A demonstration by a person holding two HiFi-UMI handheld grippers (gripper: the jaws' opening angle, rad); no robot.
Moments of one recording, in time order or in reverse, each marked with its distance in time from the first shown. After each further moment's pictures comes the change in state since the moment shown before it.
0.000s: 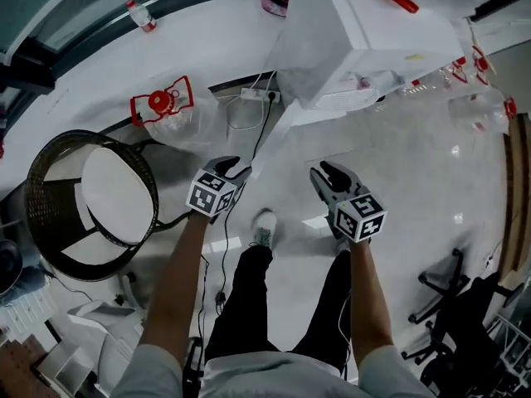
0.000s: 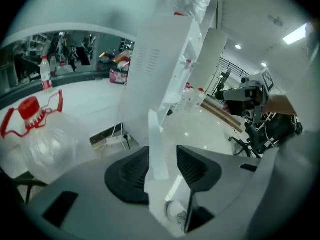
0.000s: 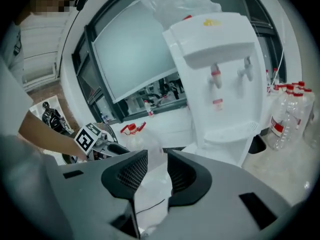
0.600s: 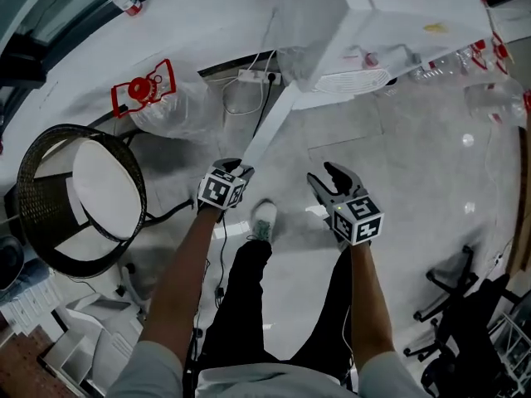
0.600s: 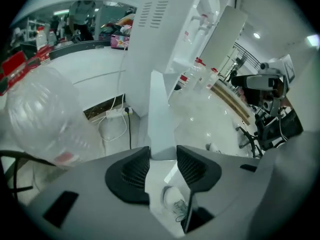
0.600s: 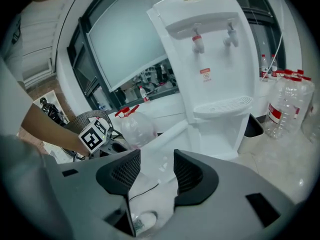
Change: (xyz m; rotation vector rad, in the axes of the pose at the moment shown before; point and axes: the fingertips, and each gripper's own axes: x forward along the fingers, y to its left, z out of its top) left arm 0.084 -0.003 -0.098 -0.085 0.235 0.062; right arm 0.014 -0.041 -0.091 0.013 0.121 -0.004
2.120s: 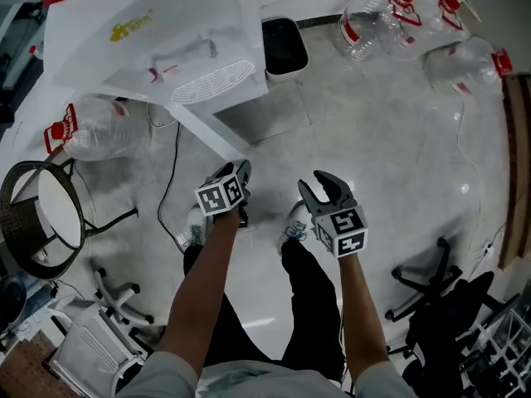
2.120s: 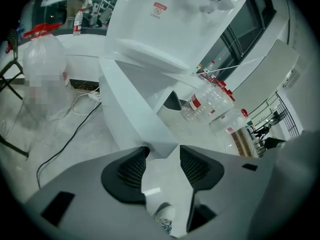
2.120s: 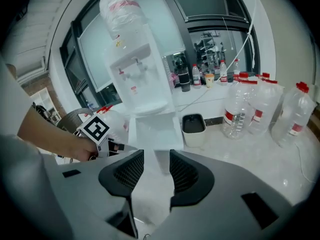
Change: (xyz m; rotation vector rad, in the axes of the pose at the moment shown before) left arm 0.186 -0.244 0.161 -0.599 -0.224 0.182; right arm -0.212 -0.272 -0.052 0.000 0.029 -0.106
